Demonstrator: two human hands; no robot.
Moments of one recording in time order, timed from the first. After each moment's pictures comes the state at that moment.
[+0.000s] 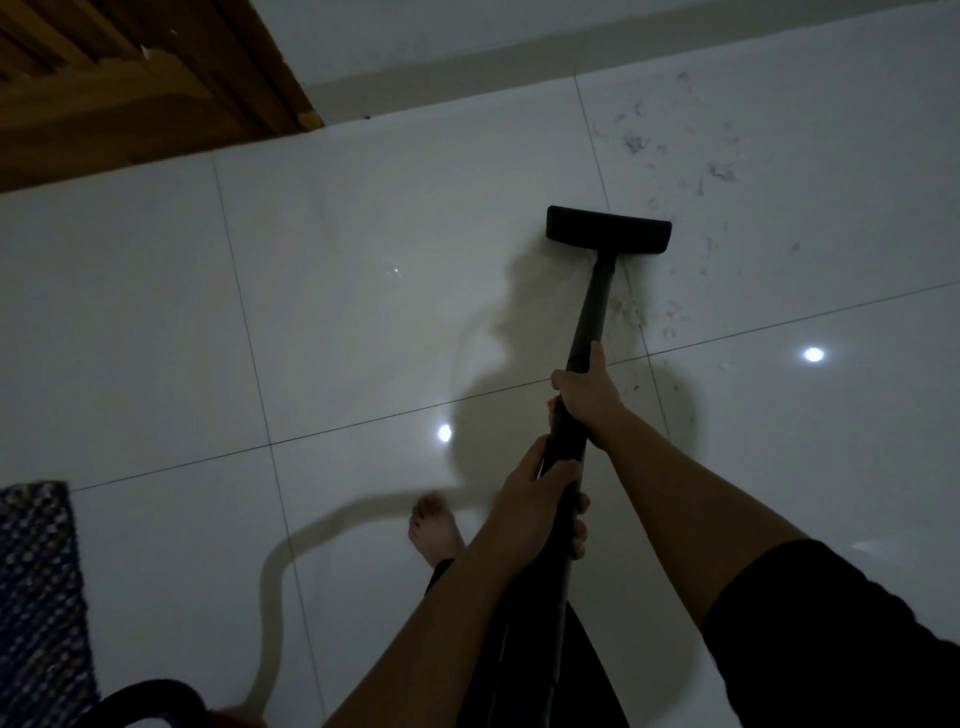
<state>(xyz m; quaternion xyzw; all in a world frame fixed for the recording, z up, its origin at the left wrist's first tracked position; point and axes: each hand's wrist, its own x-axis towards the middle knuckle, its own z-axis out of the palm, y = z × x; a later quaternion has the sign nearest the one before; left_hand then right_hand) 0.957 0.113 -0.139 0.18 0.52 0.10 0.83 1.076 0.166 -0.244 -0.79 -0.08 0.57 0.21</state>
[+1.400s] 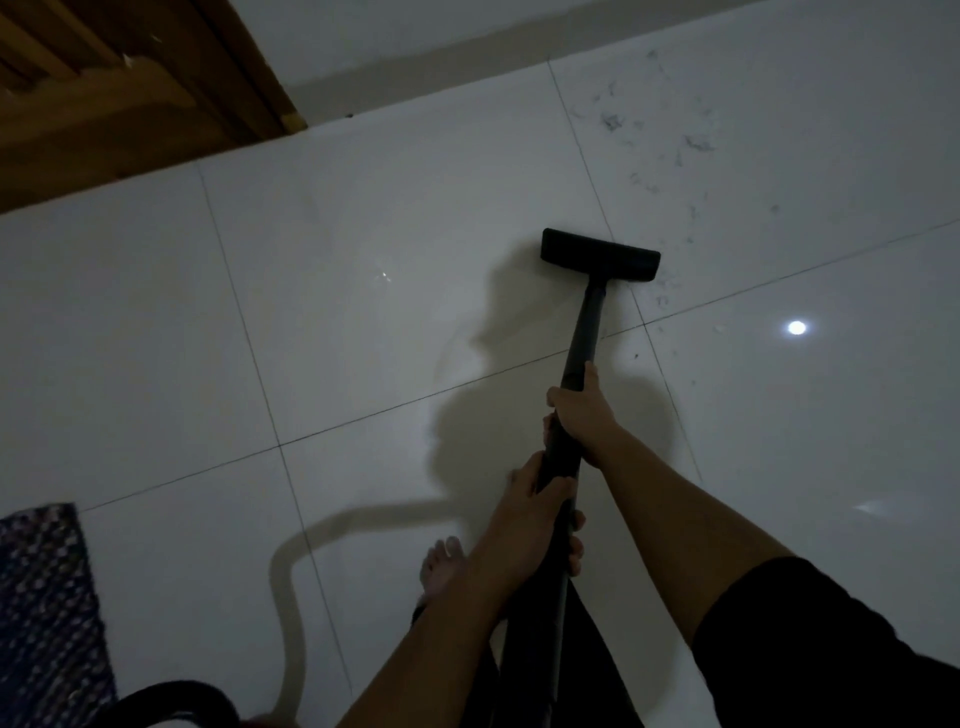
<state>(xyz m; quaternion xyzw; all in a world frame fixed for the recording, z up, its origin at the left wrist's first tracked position) 0.906 0.067 -0.137 0.20 0.52 0.03 0.83 1.028 0.104 -0.250 -0.78 -0.01 0.57 0.25</state>
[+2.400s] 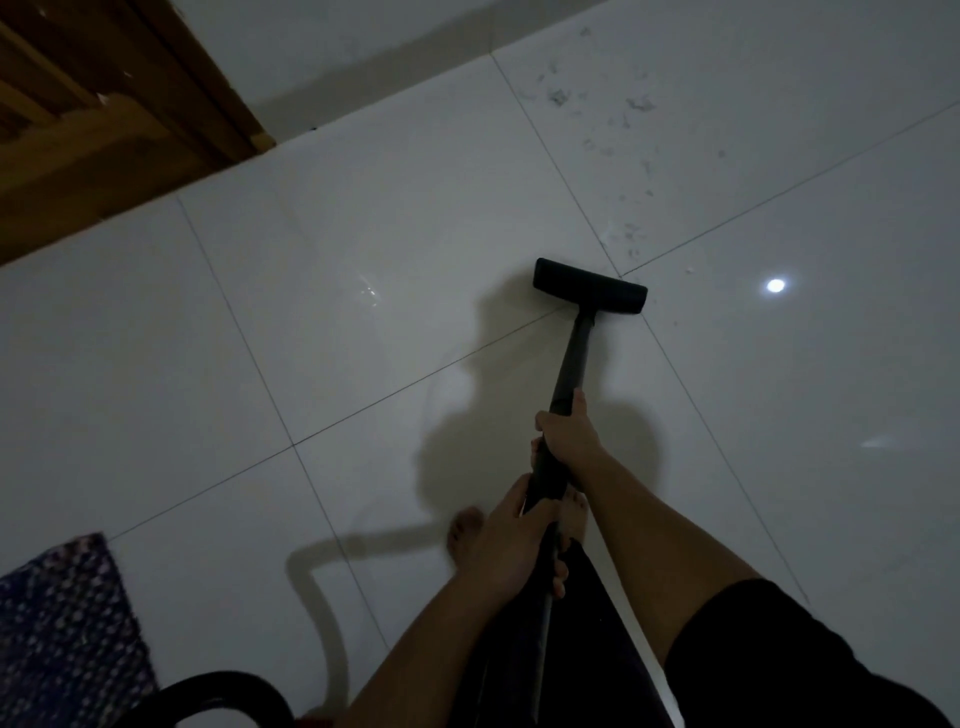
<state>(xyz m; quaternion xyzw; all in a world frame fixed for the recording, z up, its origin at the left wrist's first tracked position) 0.838 -0.005 -0.106 0.27 0.51 -0.05 0.81 0.961 0.005 -0.234 -0.77 0.07 0.57 0.29</state>
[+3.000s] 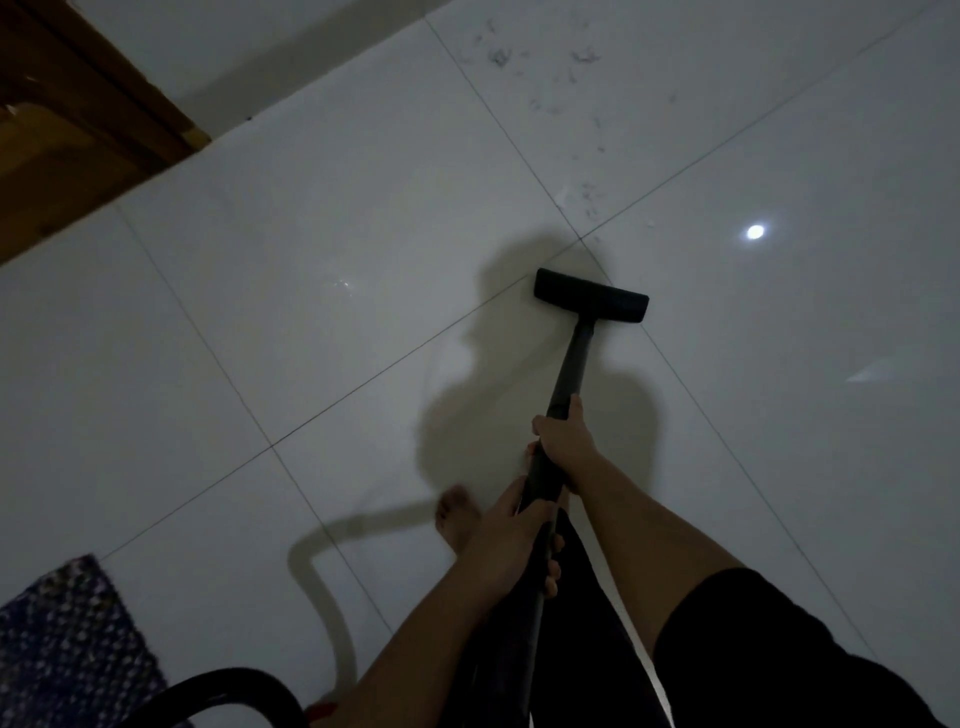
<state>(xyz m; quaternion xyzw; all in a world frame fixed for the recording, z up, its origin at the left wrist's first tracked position) 0.859 -0.043 -0.116 0.26 0.53 -0.12 0.80 0.977 -0.051 -0.228 -0.77 0.11 0.56 0.27</state>
